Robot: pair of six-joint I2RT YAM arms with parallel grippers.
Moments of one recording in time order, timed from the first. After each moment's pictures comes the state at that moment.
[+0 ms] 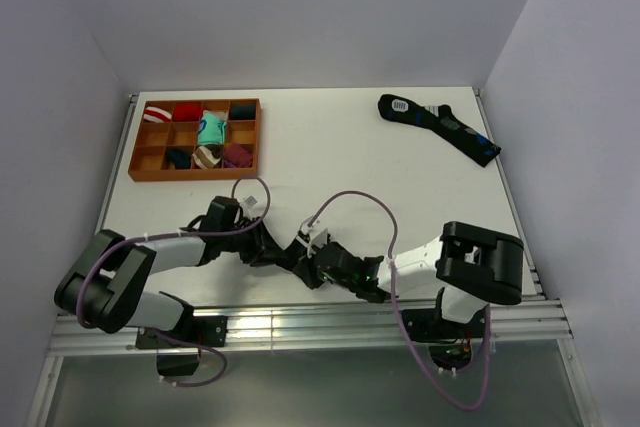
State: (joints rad) left arm -0.46 1.40 0.37 0.14 0.60 -0.92; right arm 1.25 1.57 0.45 0.56 0.26 0.51
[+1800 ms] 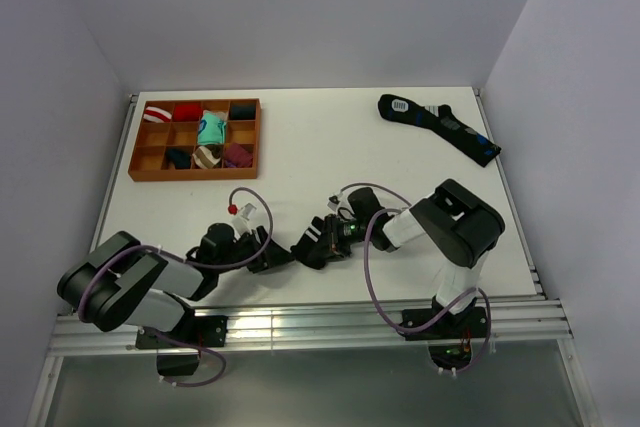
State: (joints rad) left arm -0.61 1.41 0.06 0.89 0.44 -0.97; right arm 0.64 1.80 0.53 0.51 -0.79 0.98
